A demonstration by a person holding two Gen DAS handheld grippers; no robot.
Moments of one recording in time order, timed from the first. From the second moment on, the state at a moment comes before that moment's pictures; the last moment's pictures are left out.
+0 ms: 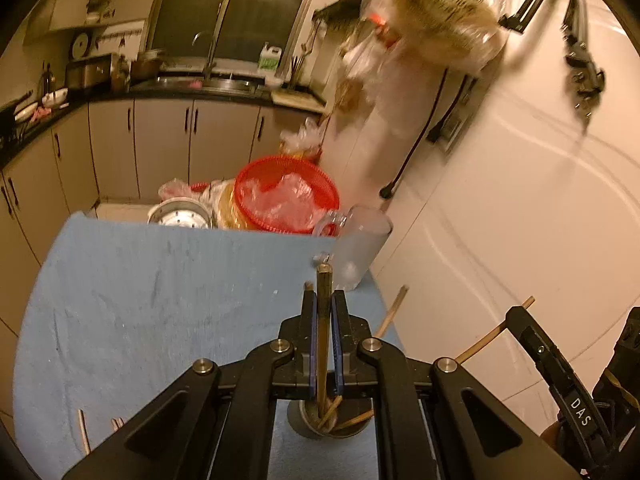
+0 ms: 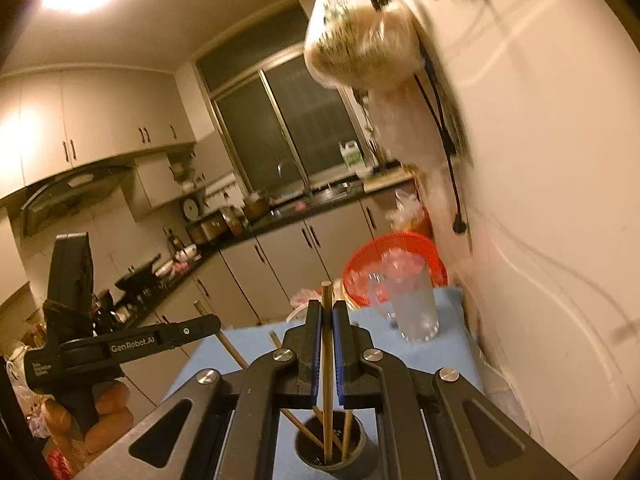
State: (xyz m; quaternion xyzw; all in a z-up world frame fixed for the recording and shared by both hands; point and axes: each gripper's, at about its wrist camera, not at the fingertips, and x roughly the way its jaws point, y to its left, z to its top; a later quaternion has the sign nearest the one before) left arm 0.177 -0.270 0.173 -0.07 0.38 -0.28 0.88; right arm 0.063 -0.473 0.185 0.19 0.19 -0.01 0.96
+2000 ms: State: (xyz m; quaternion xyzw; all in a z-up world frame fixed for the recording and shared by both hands) left arm 0.122 0.001 -0.016 -0.14 0.53 -0.12 0.83; right arm 0.050 -0.248 0.014 0.15 0.42 0.17 0.88
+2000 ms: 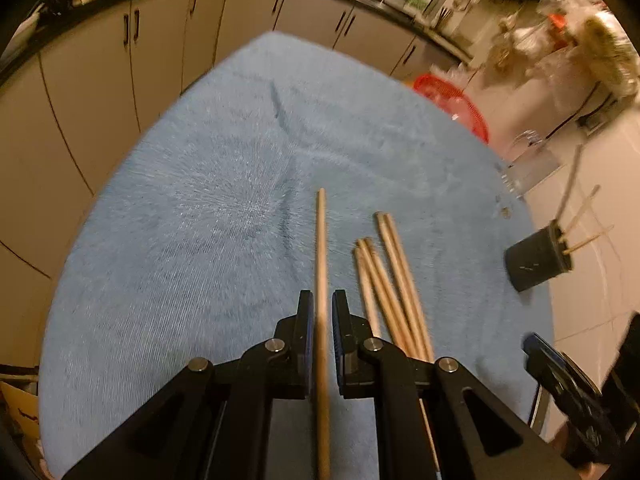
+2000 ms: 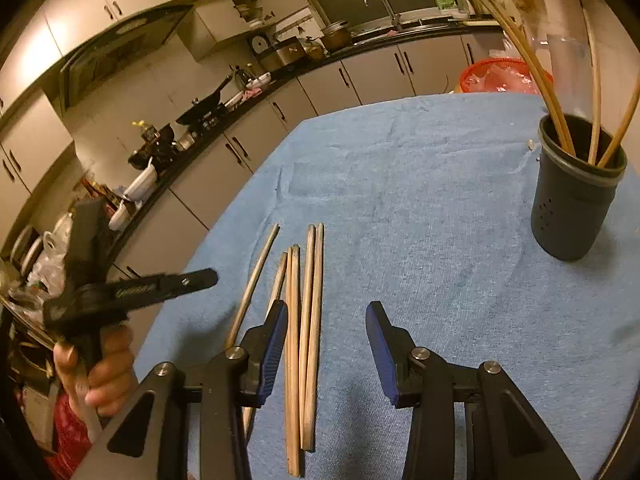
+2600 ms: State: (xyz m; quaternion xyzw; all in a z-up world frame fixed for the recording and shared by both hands) left arm 0.163 -0.016 -0.039 -0.08 0.56 -0.07 0.82; right arm 0.088 -0.244 0.023 0.13 0.46 0.16 0.86
